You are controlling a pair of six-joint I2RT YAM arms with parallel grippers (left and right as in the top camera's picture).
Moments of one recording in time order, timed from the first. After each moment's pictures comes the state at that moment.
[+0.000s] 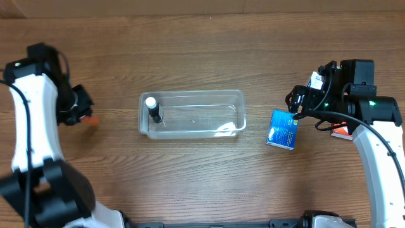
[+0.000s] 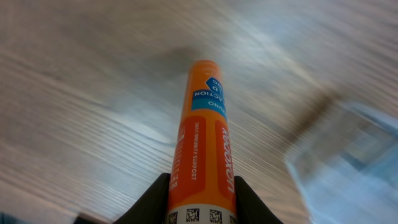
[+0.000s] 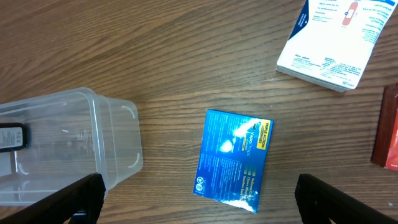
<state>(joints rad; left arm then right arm) 0.30 1.73 1.60 -1.37 -0.01 -0.29 -0.08 1.34 1.20 -0.97 -0.26 0.16</state>
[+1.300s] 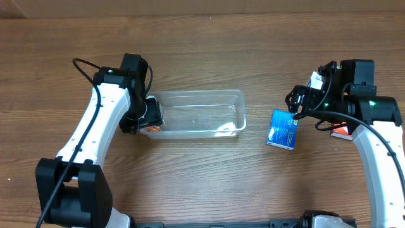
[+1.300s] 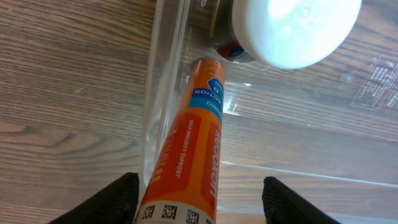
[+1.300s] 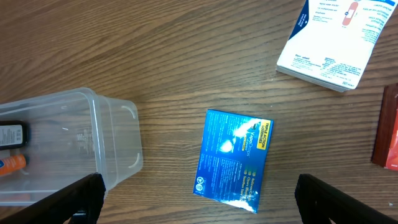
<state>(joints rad) -0.15 1.71 1.35 -1.22 0.06 -0.40 -0.08 1.34 1.20 -0.97 -0.26 0.16</state>
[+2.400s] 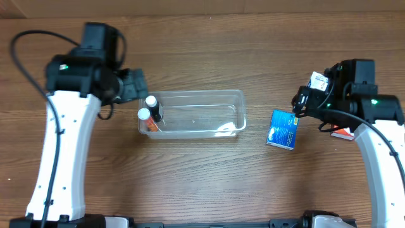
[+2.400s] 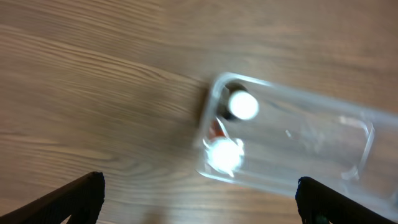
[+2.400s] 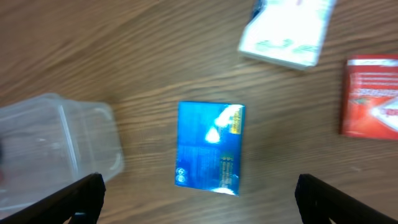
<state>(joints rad) -0.08 1.56 1.72 -1.39 -0.07 -0.37 -0.08 1.35 1.26 -1.06 -0.13 0.24</state>
